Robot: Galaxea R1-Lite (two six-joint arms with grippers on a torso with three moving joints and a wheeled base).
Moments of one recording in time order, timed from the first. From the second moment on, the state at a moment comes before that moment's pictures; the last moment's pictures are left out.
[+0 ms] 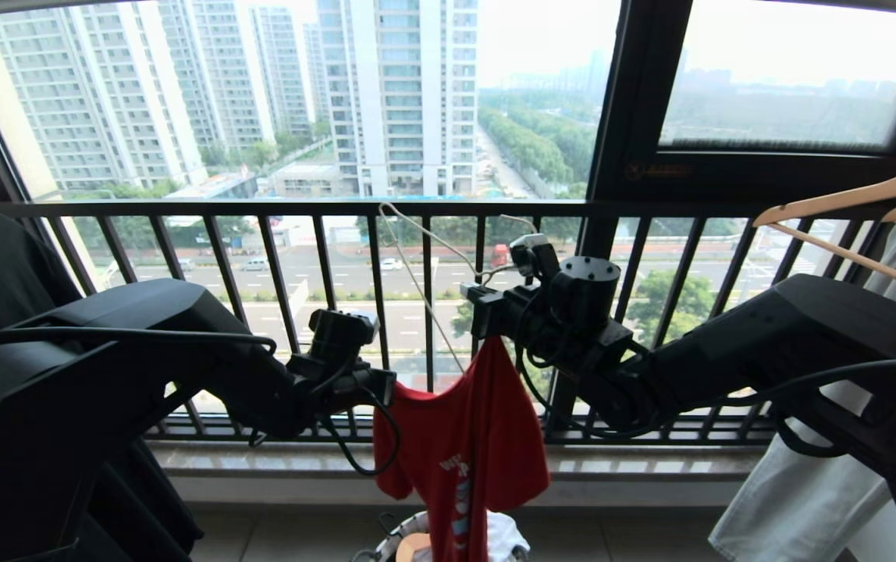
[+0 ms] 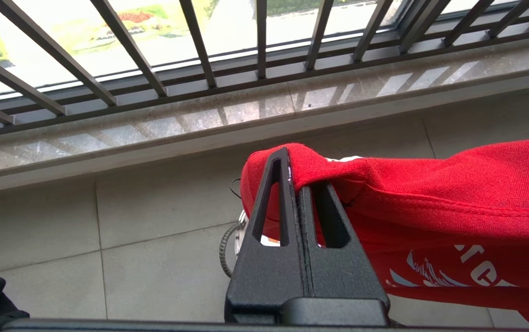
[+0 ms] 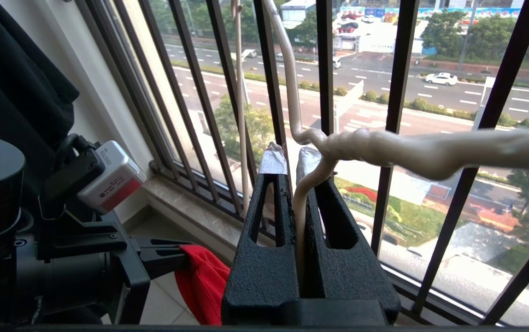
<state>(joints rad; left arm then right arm) -0.40 2.27 -1.18 -0.53 0.09 -0.11 0.51 2.28 -1.31 -1.02 0.13 0.15</state>
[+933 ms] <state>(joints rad) -0.34 2.27 -1.19 -0.53 0.10 -0.07 0.52 2.37 -1.36 -1.04 0.13 0.15</state>
